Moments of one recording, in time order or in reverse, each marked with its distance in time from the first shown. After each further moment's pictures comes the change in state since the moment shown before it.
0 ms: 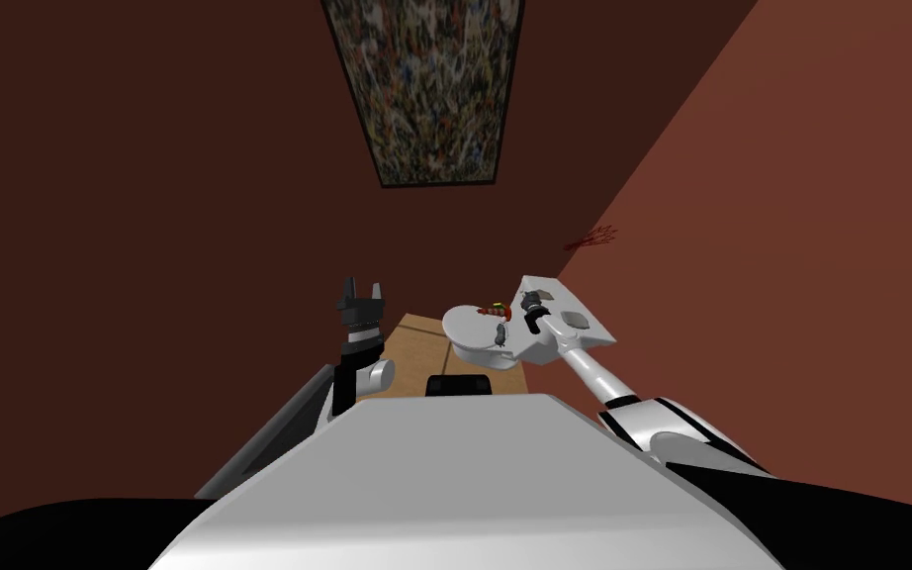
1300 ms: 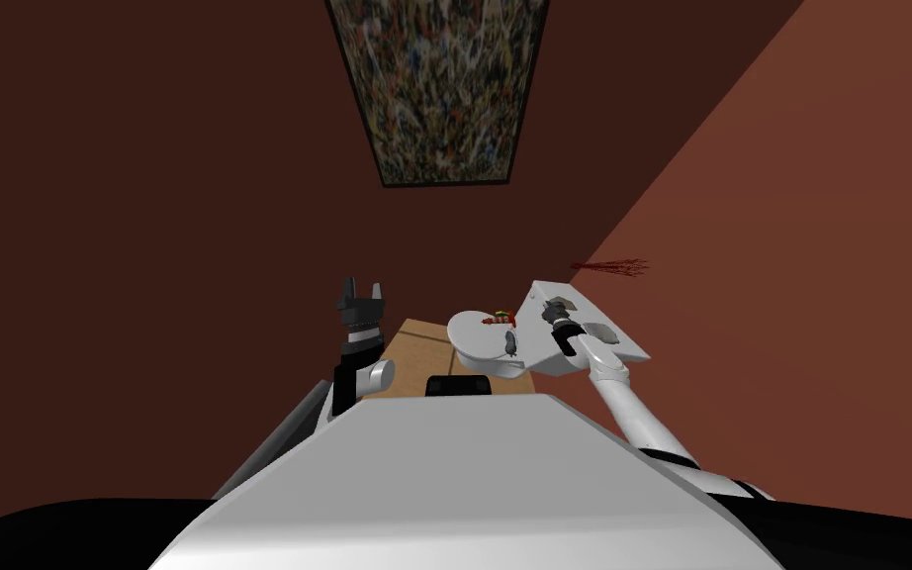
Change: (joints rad) left arm 0.000 0.000 0.000 0.000 0.000 0.000 0.000; right arm 0.252 0.086 -0.394 -0.079 0.172 -0.345 -0.004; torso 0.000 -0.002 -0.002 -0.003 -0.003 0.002
